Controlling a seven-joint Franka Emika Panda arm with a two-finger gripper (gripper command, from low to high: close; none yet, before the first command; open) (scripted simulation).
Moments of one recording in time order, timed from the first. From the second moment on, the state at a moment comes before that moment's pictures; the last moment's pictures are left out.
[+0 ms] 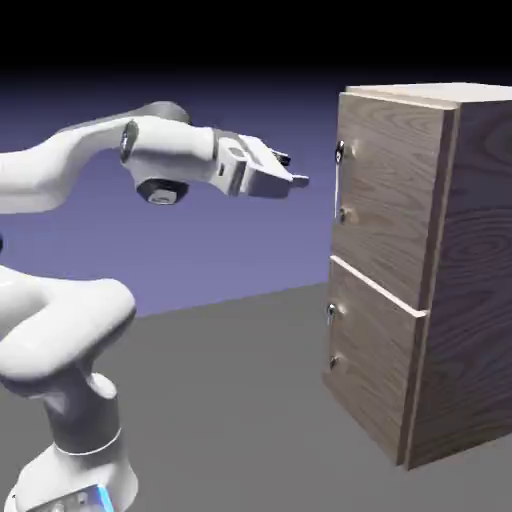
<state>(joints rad) -0.83 -1.44 0.87 -2.74 1.81 2.60 -0.02</state>
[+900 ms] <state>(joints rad) -1.20 -1.69 1.11 -2.73 2.53 2.21 -0.42</state>
